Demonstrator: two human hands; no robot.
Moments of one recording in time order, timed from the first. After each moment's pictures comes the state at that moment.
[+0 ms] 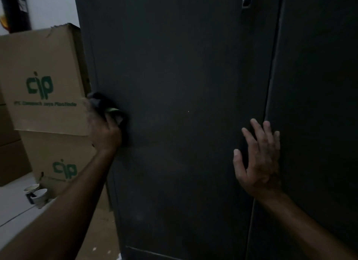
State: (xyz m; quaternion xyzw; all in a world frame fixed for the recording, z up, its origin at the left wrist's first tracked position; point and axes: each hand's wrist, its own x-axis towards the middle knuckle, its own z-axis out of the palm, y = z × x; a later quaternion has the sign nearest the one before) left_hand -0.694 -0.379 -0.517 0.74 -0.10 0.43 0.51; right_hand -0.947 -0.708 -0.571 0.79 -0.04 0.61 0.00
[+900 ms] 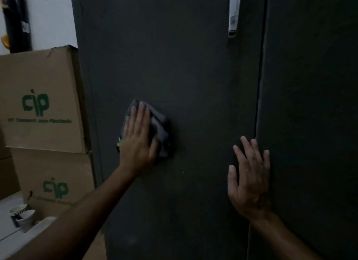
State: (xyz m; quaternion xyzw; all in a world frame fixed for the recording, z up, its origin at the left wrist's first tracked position) left_hand -0.757 -0.454 -0.498 0.71 -0.36 0.55 0.24; right_hand -0.940 -0.702 -0.572 0.78 -0.04 0.63 -0.02
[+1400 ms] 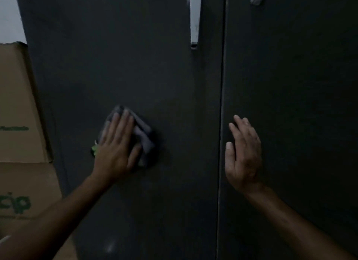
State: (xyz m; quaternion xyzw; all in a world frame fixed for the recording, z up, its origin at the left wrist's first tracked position) left_hand -0.768 -0.469 -0.489 0.70 -0.40 0.56 0.18; right_hand -0.989 -0.735 -0.500 0.77 -0.04 0.64 -0.04
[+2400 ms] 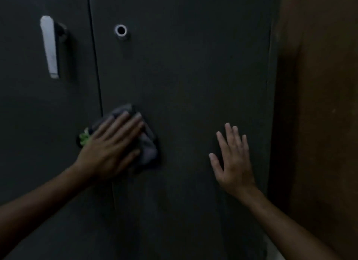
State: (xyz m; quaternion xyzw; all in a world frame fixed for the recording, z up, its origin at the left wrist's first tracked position) left_hand -0.902 -0.681 -0.408 0.59 -0.55 0.59 0.05; right_hand -1.149 -0.964 -0.478 0.81 -0.15 0.56 0.11
